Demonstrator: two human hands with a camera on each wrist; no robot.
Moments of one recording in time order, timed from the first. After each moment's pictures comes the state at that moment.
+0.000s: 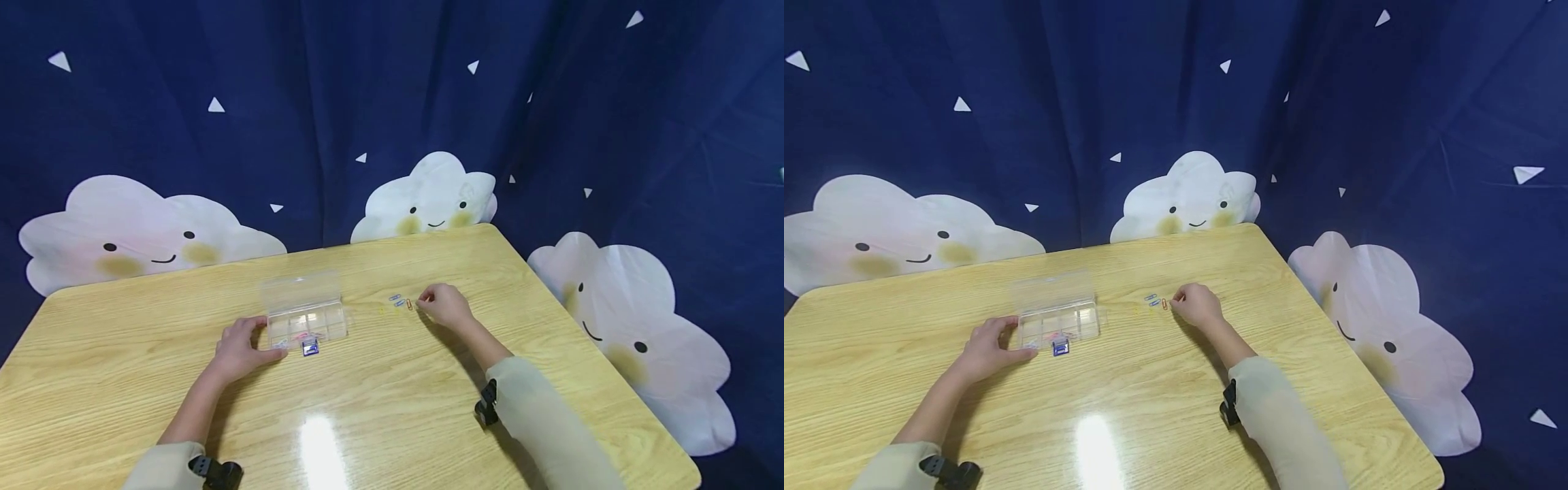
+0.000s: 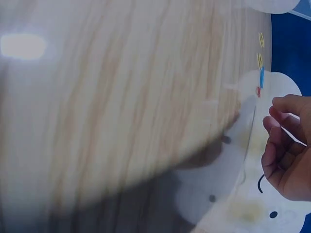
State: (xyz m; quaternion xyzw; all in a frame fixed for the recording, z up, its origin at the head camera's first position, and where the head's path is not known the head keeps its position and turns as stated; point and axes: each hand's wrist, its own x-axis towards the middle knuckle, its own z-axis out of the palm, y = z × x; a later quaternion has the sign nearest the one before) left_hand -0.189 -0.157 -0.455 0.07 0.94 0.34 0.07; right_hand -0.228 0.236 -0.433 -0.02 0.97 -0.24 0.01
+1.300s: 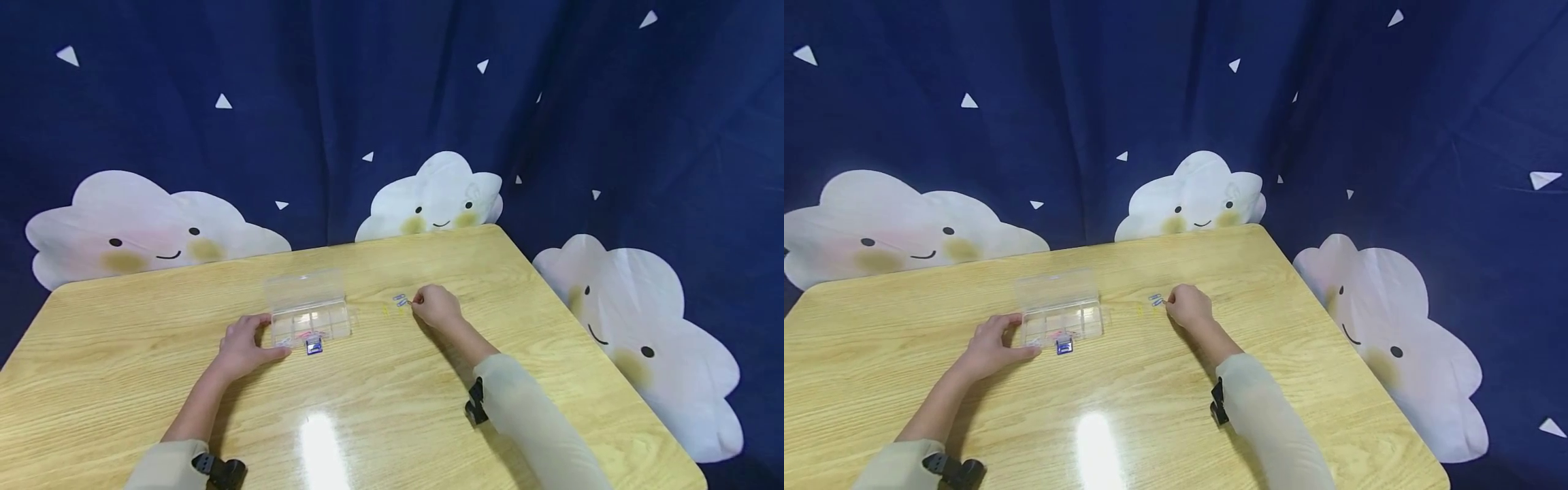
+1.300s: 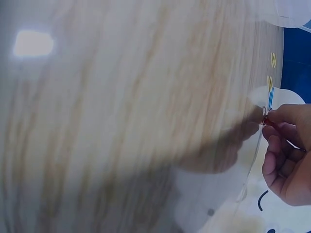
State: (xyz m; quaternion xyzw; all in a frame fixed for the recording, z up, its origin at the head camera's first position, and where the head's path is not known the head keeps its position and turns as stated) left_hand -0.190 -0.159 -0.455 0.08 0.94 0.34 0.07; right_hand -0.235 0.210 -0.437 0.00 0.99 -0.17 0.04
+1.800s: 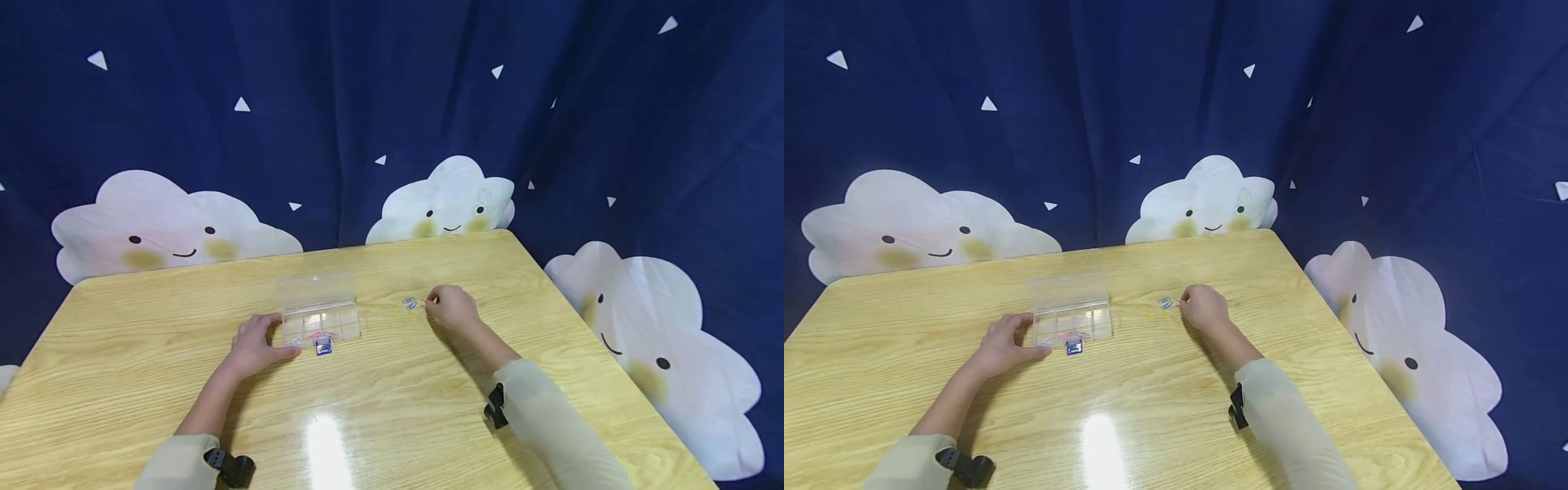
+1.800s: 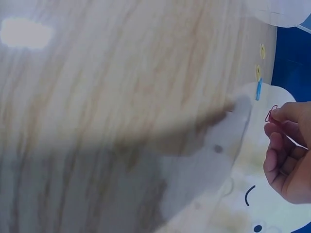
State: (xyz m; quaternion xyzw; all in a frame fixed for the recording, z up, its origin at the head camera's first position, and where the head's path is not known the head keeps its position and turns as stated) left_hand -0.189 -0.158 -0.455 0.07 0.94 0.34 0.06; right_hand -0.230 0.217 -0.421 -0.03 0.99 -0.17 0.02
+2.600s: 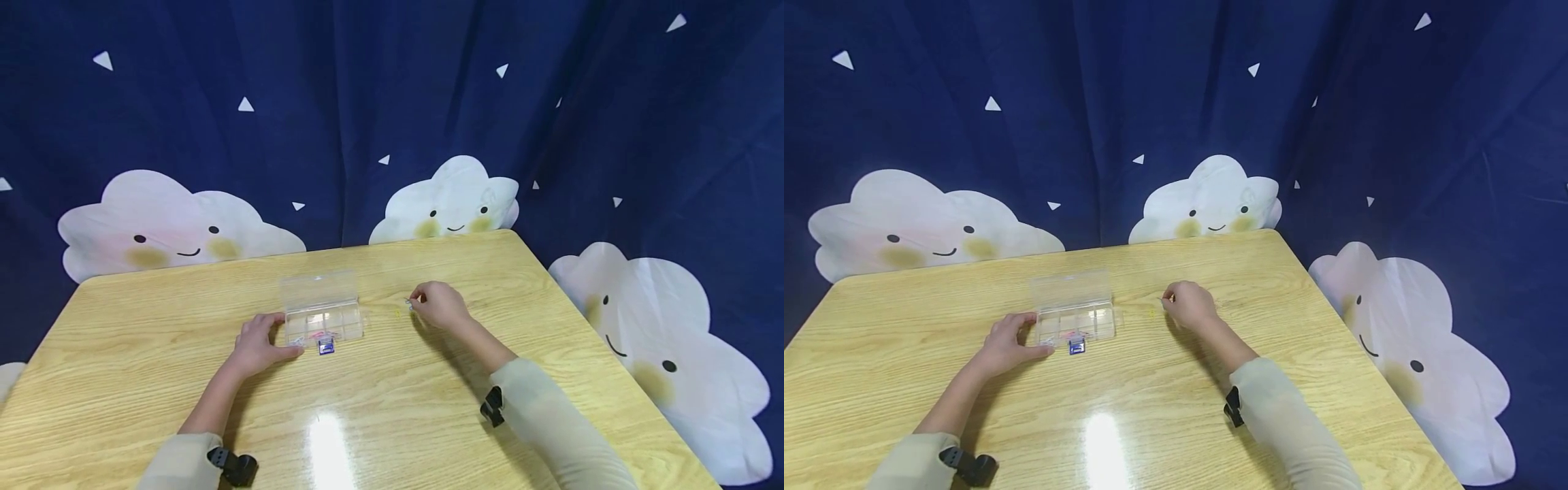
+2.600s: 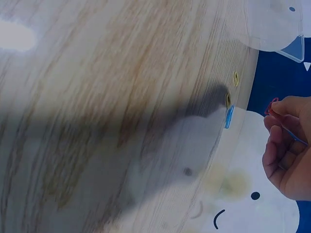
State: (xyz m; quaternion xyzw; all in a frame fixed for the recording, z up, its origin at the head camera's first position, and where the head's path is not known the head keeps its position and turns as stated) left_hand -0.190 -0.159 -0.456 0.07 0.94 0.34 0.06; right_hand -0.226 0.189 -0.405 -0.10 0.98 -0.20 0.01
